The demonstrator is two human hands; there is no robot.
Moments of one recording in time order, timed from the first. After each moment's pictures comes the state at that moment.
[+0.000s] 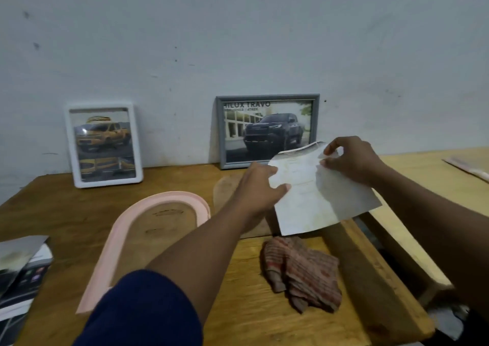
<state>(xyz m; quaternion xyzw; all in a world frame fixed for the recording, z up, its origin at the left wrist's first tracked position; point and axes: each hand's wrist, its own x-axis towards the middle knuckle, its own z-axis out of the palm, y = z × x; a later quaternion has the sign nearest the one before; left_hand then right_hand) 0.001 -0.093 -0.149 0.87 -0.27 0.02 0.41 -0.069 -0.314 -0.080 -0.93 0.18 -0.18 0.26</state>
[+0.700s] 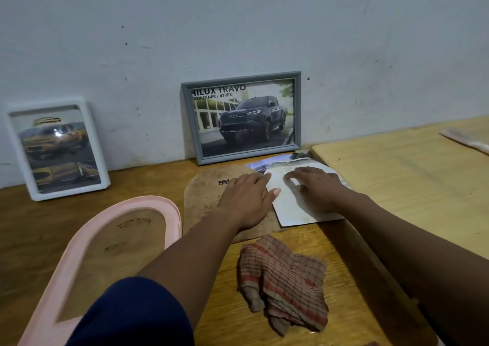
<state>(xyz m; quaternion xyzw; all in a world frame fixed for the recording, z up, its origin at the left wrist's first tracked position) 0.025 -0.120 -0.195 0.92 -0.38 0.02 0.09 -0.050 -0.318 -0.180 -0.99 0.07 -0.03 0.11</state>
